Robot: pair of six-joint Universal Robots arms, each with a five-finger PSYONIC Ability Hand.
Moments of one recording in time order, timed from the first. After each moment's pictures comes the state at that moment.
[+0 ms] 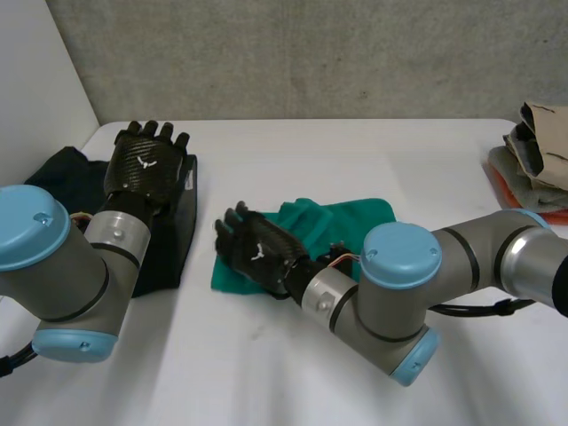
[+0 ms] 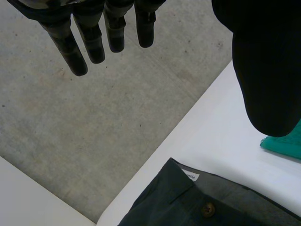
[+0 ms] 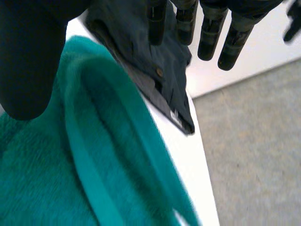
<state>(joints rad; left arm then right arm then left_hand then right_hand) 4.31 -1.89 -1.74 3.70 -1.62 3.68 2.28 -0.82 1.34 -0.40 1.12 2.21 0.19 0.20 0.21 0.20 0.05 0.20 0.22 0.21 0.23 0.07</state>
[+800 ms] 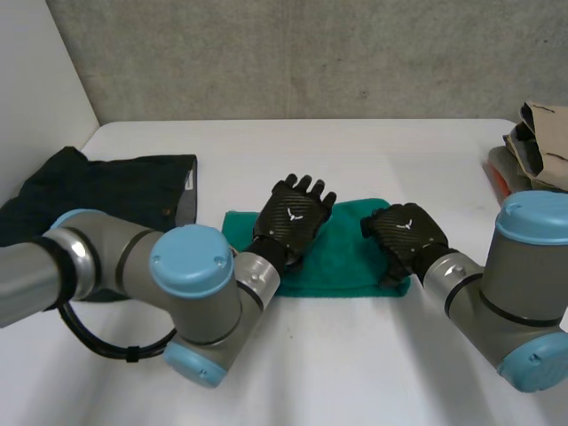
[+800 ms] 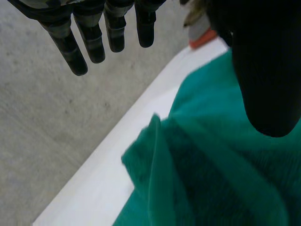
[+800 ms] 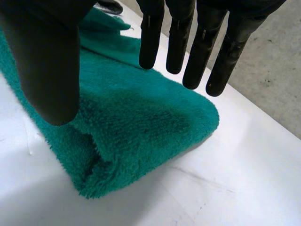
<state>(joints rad) 3.98 -2.31 -1.35 3.61 -1.53 3.62 1.95 -1.11 1.67 -0.23 1.34 2.75 0.20 0.21 0.21 0.20 0.05 0.46 0.54 0.54 0.54 0.35</state>
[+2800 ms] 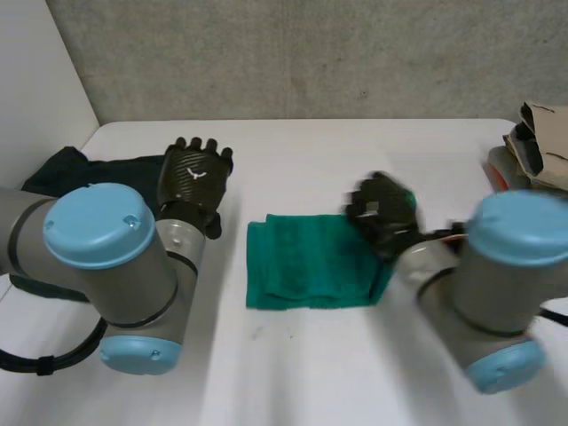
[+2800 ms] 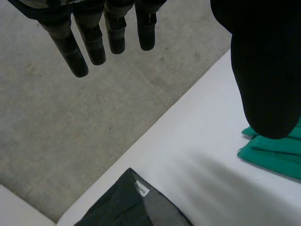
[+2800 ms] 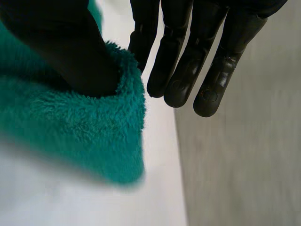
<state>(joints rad) 4.10 -2.01 -1.54 3.55 -1.83 3.59 2.10 -1.14 1.63 -0.35 1.43 2.07 0.23 0.22 0.23 0.22 0.05 0.98 1.17 1.19 1.19 0.99</state>
